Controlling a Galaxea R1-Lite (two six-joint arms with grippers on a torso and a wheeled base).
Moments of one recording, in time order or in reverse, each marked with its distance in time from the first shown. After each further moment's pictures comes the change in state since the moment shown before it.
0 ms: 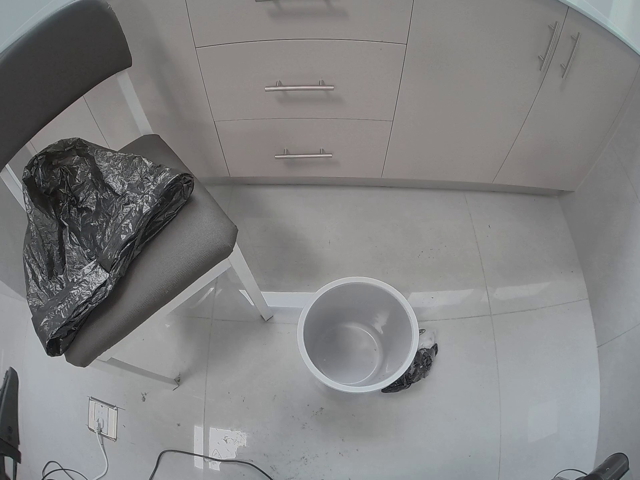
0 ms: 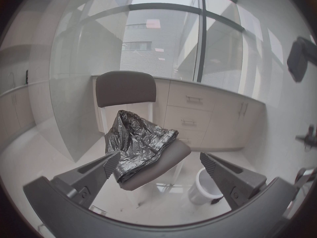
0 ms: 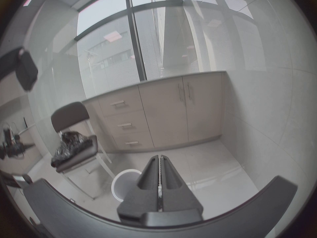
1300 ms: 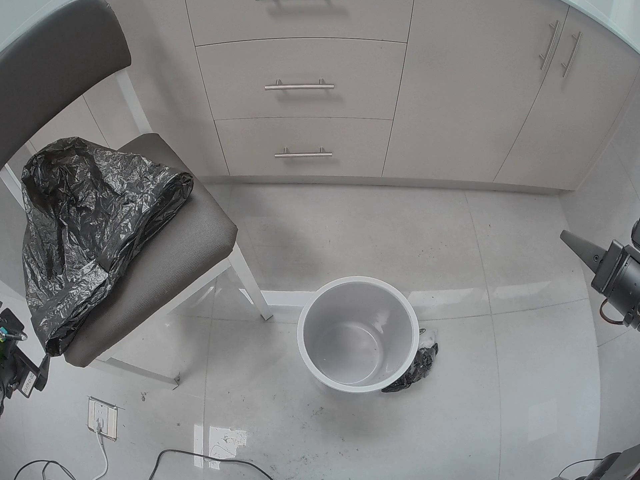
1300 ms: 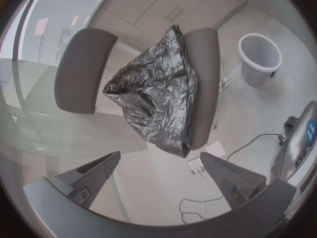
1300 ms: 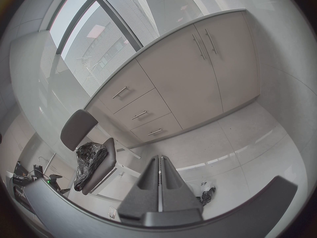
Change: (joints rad) left arm 0.115 0.737 -0.132 0.005 0.355 0.932; right arm 0.203 1.004 -0.067 -0.761 0.071 0.276
